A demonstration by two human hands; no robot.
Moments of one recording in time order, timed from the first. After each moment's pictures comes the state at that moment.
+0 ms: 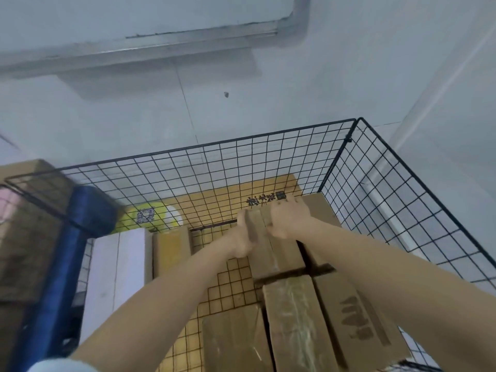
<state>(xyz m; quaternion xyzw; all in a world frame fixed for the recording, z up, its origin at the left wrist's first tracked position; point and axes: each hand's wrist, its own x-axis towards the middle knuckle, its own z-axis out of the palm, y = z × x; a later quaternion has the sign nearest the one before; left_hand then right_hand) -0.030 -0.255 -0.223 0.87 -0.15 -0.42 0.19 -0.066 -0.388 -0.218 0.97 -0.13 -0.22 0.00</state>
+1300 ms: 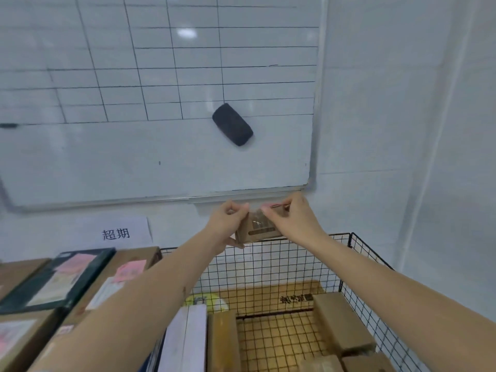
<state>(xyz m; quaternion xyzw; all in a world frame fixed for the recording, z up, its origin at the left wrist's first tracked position) -0.046 -0.134 0.036 0.73 -0.14 -0.12 0.66 -0.119 -0.279 0.041 0.88 -0.13 0.25 -0.37</state>
